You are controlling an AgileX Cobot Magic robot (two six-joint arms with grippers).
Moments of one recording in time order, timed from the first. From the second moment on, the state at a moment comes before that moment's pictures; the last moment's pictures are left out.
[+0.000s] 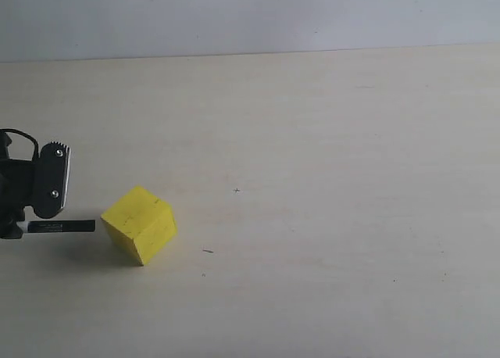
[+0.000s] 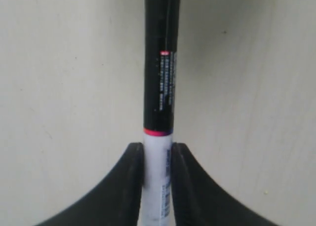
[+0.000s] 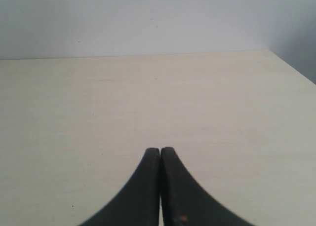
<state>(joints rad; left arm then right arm) -0.30 1.56 -0.66 0.38 0.54 0.89 -0.07 0.01 0.00 -0.03 0.34 0.00</state>
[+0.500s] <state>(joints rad) -0.46 1.56 -0.66 0.34 0.53 0.87 -0.07 0.01 0.00 -0.03 0.34 0.00</state>
